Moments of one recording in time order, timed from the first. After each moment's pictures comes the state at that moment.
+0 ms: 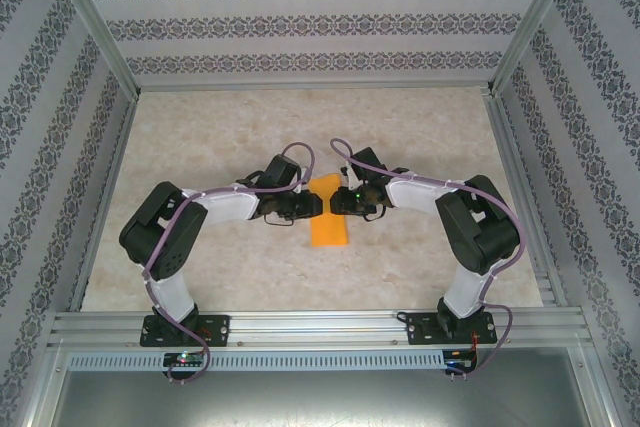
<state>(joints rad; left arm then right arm) -0.58 1.77 0.94 -0.09 0.42 -0.67 0.52 1.78 0.97 -0.31 -0.34 0.49</state>
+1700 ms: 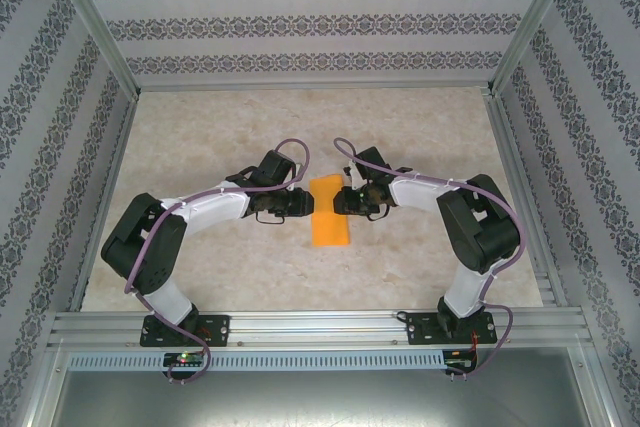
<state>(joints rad) -0.57 1.66 0.96 -0.28 0.31 -0.56 0.49 1.78 0.96 -0.31 -0.37 0.45</state>
